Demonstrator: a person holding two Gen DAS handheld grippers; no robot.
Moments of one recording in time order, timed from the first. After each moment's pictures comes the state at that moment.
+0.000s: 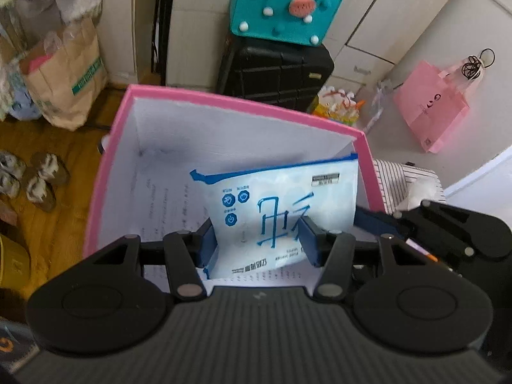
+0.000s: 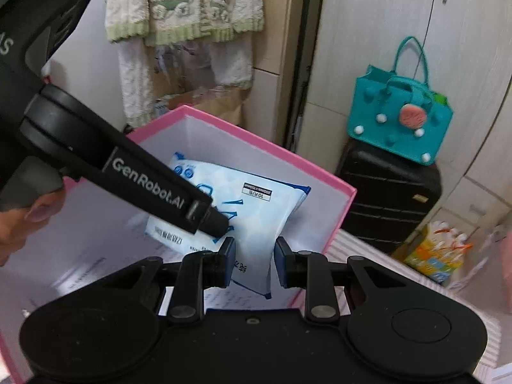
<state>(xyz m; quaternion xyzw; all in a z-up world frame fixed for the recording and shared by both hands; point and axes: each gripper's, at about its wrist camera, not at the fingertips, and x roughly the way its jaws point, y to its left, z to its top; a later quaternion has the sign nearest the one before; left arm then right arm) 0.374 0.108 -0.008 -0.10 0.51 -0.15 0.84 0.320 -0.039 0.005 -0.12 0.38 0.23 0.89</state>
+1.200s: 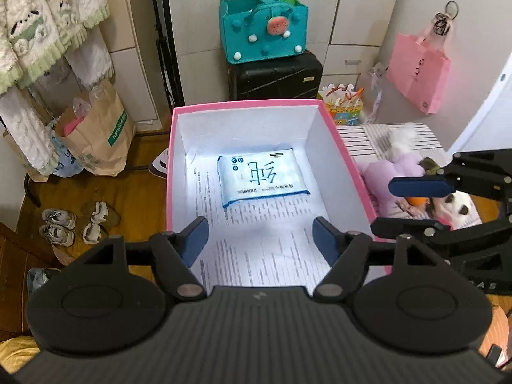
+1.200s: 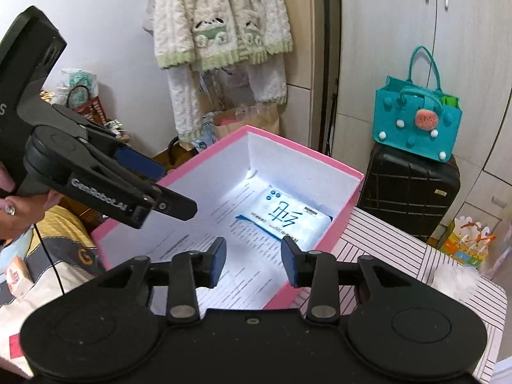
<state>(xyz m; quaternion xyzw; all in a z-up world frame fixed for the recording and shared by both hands) 0.251 0.111 0.075 0.04 0.45 -0.14 0.88 0.238 -0.076 0.063 -0.07 0.37 0.29 0.88</state>
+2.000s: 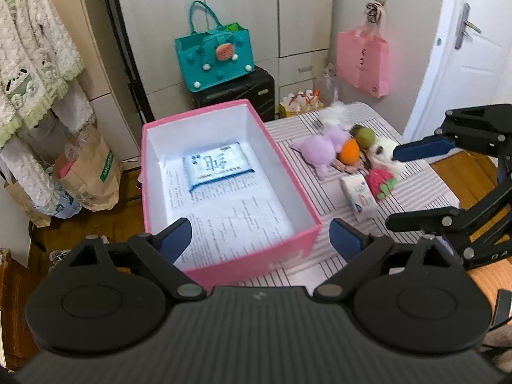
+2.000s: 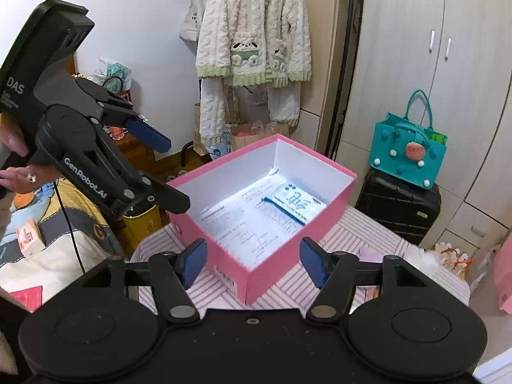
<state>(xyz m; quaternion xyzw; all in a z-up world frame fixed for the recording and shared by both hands) 0.120 0.079 0.109 0.11 0.39 -0.20 0.89 0.096 -0.110 0.109 -0.12 0.31 0.31 0.89</state>
